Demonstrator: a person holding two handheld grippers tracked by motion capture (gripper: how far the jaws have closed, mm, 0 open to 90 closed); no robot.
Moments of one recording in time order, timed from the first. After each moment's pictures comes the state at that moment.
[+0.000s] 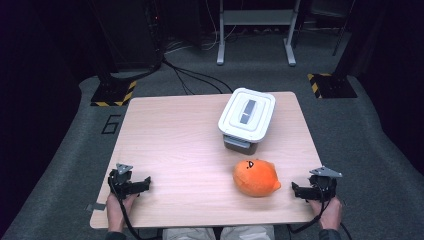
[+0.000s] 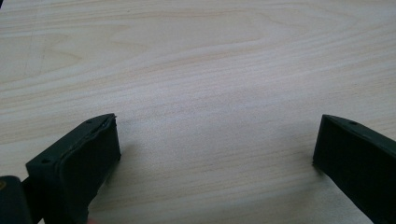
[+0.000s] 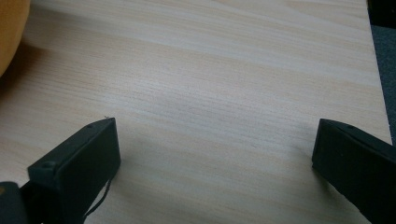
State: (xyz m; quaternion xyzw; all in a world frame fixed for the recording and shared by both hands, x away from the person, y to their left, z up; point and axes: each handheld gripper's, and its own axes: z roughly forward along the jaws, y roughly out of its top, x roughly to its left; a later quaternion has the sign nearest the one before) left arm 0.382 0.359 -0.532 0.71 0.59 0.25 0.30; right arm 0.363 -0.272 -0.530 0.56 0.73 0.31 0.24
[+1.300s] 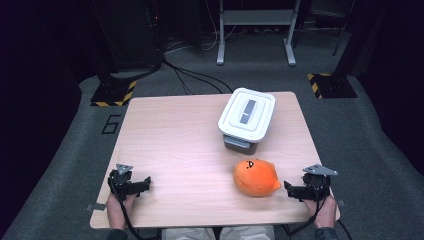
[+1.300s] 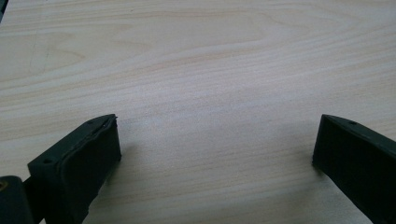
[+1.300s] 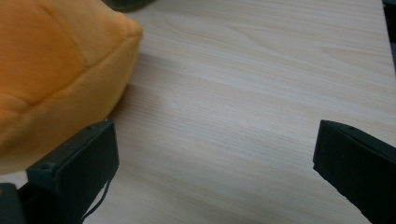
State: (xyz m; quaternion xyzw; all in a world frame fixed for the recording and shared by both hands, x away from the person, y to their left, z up) left arm 0.380 0.358 -0.532 0.70 0.59 0.25 0.30; right arm 0.352 -0.240 -0.495 0.54 0.74 0.33 0.23
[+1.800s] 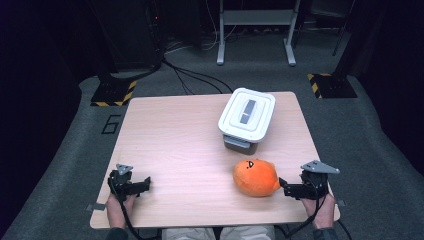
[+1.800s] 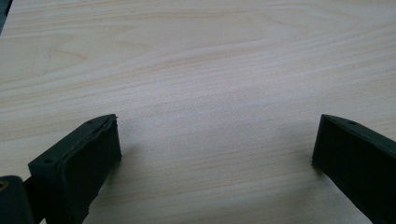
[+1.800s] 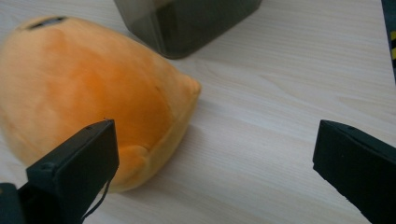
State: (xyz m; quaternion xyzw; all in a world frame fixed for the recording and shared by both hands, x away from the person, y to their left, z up) left arm 0.379 0.357 -0.531 0.70 0.59 0.26 0.30; right arm 0.340 -0.219 -0.453 0.51 0.74 0.38 0.23
